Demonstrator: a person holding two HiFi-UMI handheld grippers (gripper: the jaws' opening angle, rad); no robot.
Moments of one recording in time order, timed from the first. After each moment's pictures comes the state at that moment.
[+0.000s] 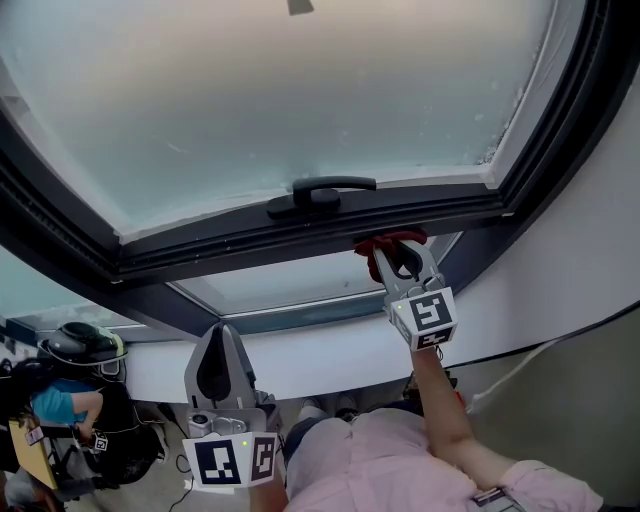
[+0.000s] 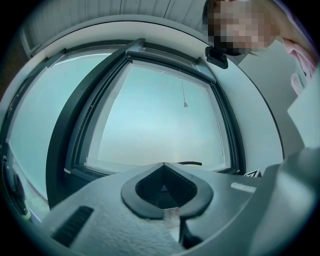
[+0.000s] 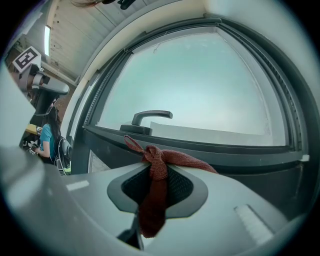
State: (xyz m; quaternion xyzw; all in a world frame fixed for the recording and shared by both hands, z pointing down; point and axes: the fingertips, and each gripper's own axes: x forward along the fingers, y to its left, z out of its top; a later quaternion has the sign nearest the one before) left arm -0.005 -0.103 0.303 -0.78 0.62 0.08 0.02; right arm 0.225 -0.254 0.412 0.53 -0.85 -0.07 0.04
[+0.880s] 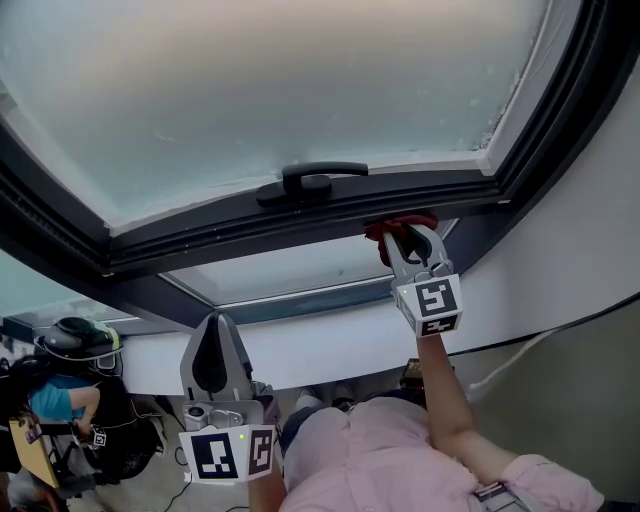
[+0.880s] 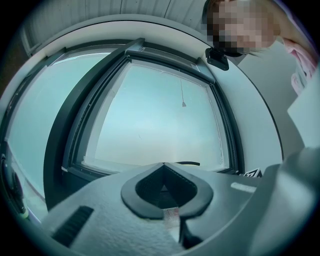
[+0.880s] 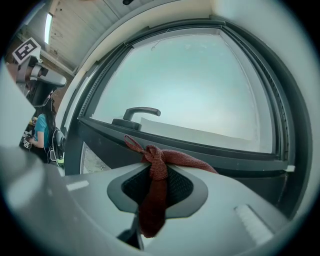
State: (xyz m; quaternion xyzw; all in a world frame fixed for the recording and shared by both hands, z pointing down) left arm 0.003 -0.104 0.304 -0.78 0.62 0.09 0.02; right arm 0.255 -0.256 0.412 0.56 -0.82 -0.08 0.07
